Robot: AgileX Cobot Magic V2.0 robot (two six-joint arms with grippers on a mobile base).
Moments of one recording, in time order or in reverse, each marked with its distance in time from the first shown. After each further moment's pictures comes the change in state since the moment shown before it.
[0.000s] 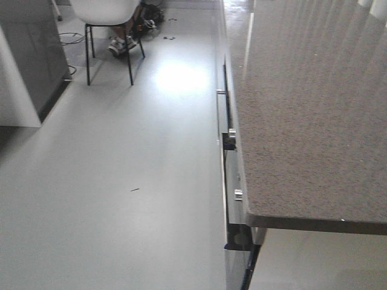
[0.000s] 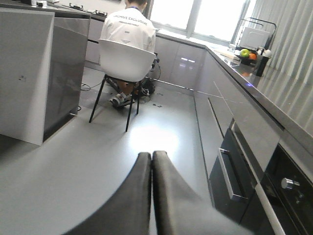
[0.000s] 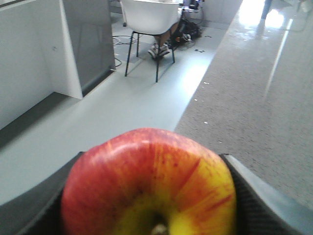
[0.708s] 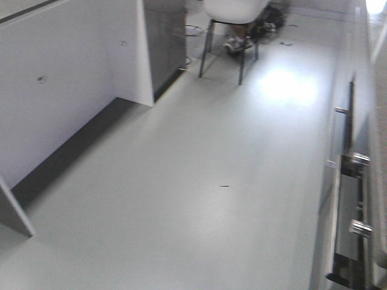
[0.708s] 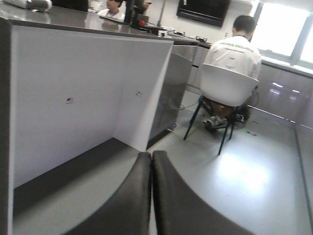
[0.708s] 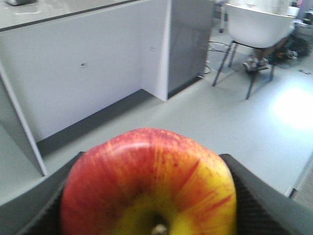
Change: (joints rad) left arm 0.000 0.000 0.000 0.000 0.000 0.000; right arm 0.000 0.000 0.000 0.000 0.000 0.000
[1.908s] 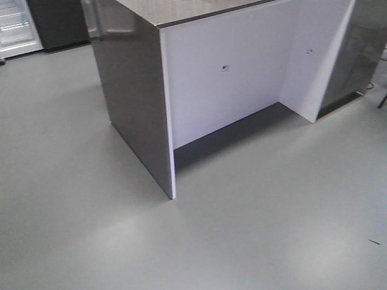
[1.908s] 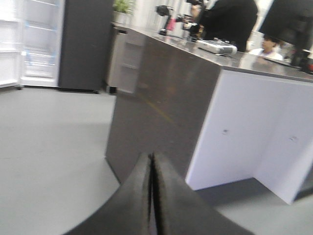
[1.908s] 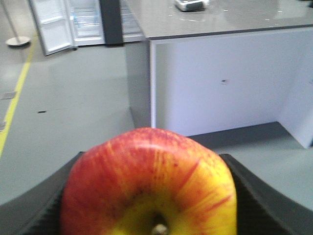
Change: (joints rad) left arm 0.000 0.000 0.000 0.000 0.000 0.000; right arm 0.000 0.000 0.000 0.000 0.002 0.000
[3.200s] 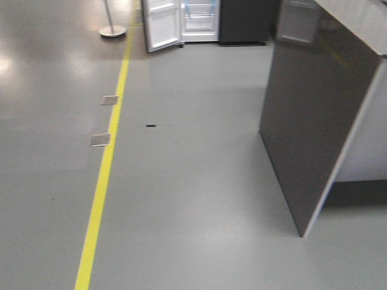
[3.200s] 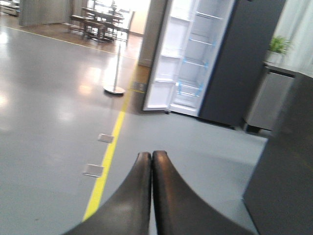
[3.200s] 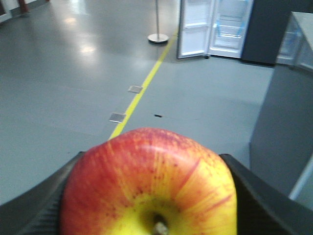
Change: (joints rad) left arm 0.000 0.000 0.000 0.000 0.000 0.000; right arm 0.000 0.000 0.000 0.000 0.000 0.000
